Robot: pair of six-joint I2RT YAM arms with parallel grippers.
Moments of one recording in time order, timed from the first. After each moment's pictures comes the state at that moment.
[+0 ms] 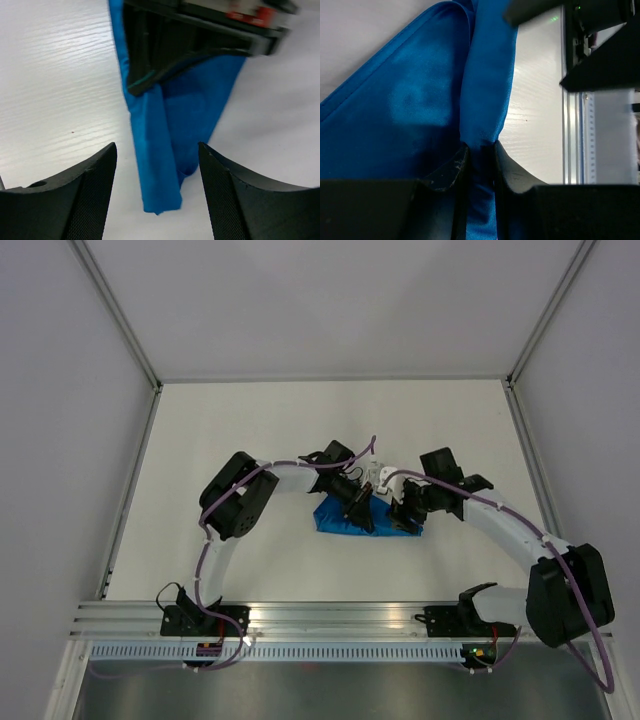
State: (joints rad) left arm -0.72 2.19 1.35 -0.18 1.03 0.14; right arm 0.32 1.29 0.81 -0.58 -0.58 -0.83
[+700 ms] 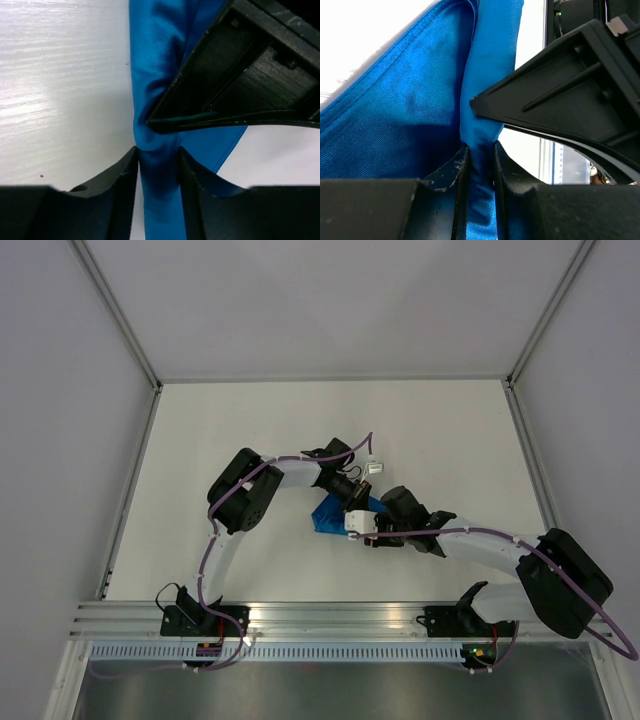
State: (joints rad) left arm -0.69 2.29 1.47 -0.33 1.14 0.08; right arm 0.72 1.30 0.53 -0.16 -0.14 -0.84
